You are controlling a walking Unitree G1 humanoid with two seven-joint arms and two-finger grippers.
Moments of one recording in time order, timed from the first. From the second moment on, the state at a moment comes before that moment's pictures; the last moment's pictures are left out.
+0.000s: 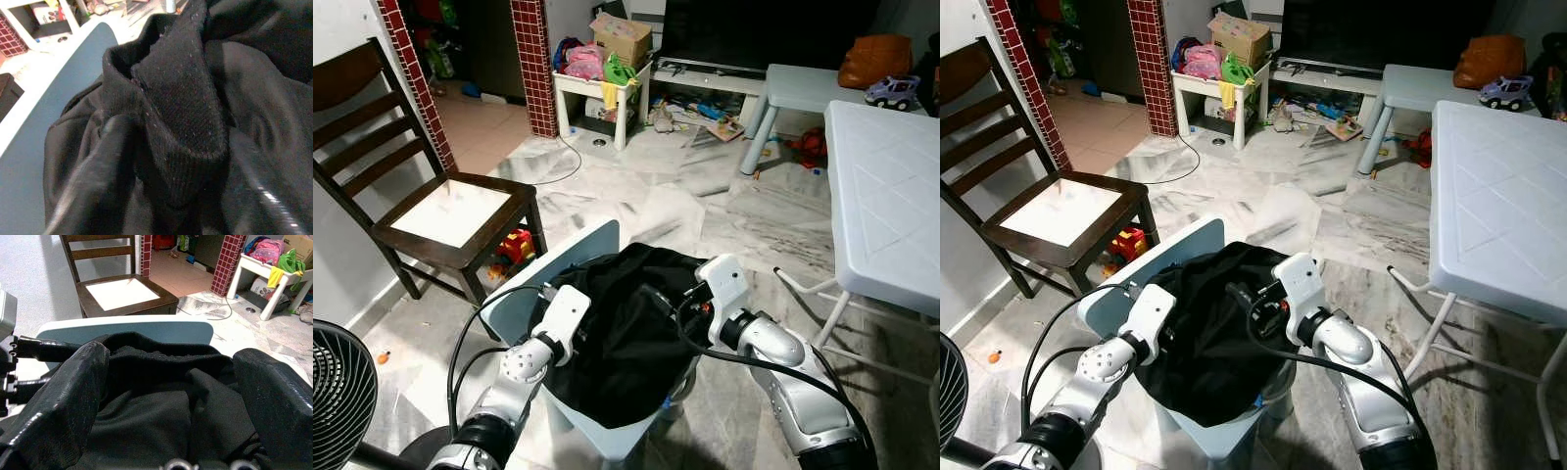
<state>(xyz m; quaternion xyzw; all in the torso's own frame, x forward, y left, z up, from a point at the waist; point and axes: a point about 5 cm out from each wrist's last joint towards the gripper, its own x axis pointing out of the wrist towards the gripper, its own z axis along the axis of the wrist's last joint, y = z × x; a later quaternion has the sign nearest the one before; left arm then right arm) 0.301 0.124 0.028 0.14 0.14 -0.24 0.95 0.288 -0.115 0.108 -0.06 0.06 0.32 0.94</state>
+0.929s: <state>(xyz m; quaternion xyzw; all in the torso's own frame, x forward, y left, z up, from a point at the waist) 0.307 0.126 0.032 0.14 0.12 -0.23 0.95 0.277 -0.109 0.089 -0.10 0.12 0.37 0.92</state>
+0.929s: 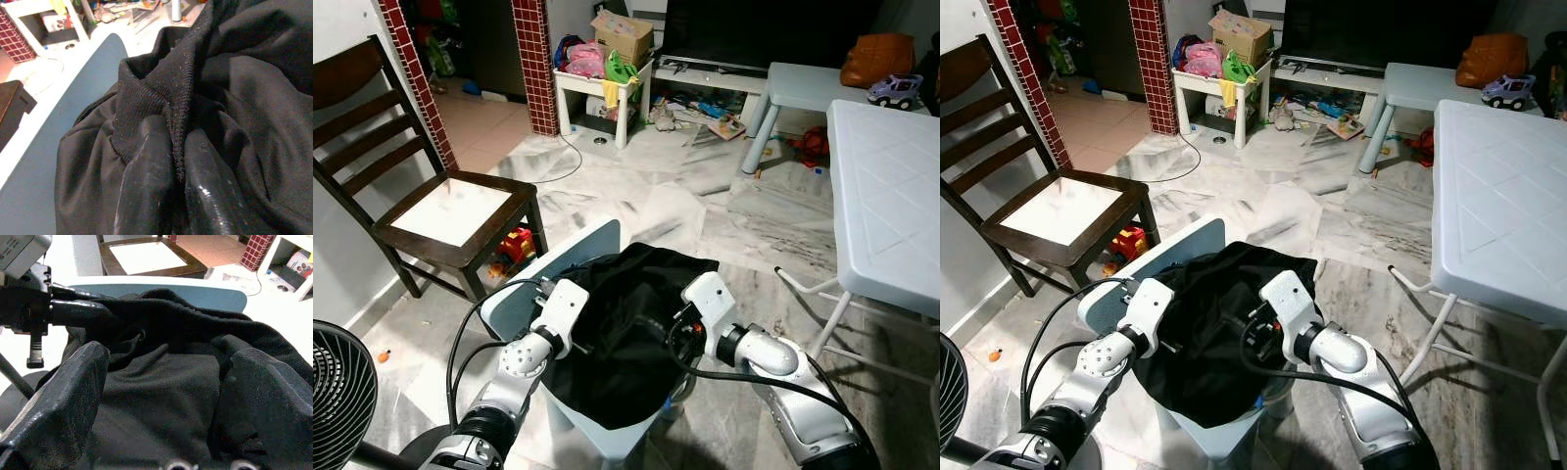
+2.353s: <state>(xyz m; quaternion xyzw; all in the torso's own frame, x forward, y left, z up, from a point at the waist) 0.283 0.119 0.088 0.06 -0.08 -0.10 0.99 0.285 -0.101 0.083 -0.09 0.12 0.36 0.92</state>
